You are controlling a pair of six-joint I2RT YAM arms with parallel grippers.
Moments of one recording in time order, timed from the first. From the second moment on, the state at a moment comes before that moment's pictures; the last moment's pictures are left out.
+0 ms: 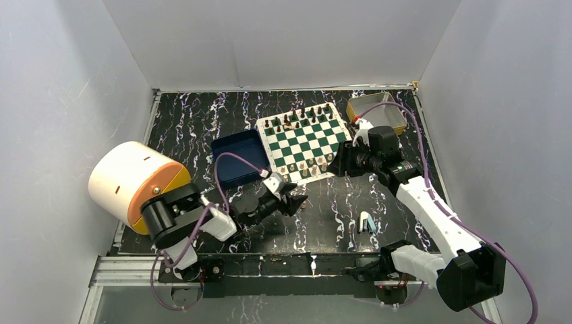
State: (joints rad) left arm -1.01 1.71 0.32 1.38 -0.05 -0.18; right arm 0.37 1.08 0.89 -0.48 -0.34 0.30
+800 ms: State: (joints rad) left arm -0.26 1.37 0.86 0.29 0.34 -0.41; right arm 0.63 1.08 0.72 -0.33 -0.40 0.16
